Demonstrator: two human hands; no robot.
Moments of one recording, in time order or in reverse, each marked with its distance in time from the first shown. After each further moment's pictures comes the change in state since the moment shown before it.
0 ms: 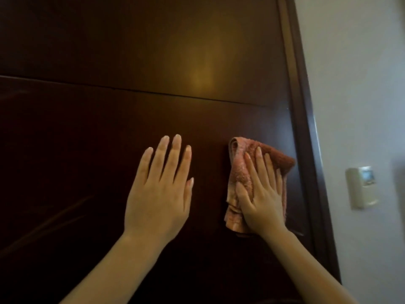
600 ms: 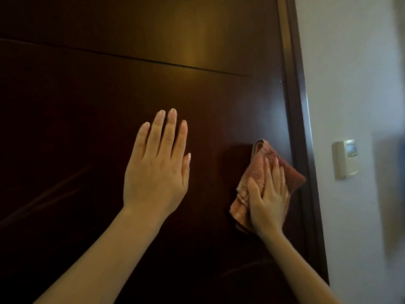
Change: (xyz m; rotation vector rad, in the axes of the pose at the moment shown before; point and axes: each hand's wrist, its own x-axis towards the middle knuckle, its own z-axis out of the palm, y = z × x) left_hand -0.005 0.001 0.001 0.006 0.023 0.027; right_hand -0.059 0.002 0.002 0.159 0.028 0.522
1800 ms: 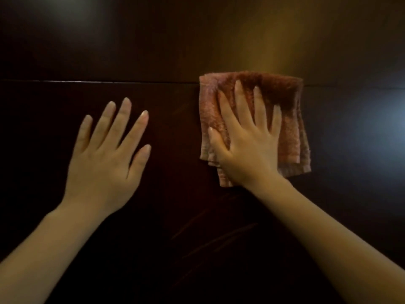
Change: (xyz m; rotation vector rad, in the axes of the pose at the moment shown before) left_hand -0.082 -0.257 -0.091 0.174 -0.040 -0.219; right_hand -0.042 -0.296 0.061 -0.106 -0.072 -0.734
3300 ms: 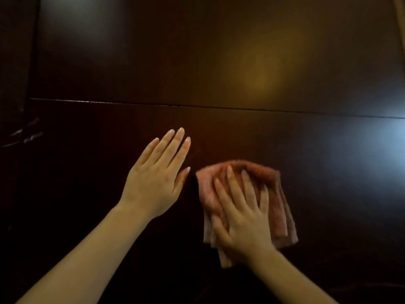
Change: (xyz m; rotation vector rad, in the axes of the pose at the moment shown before) left_hand -0.016 -0.040 -0.009 -0.045 0.003 0.217; right_hand -0.098 -0.082 0.022 -0.016 -0.085 -0.101
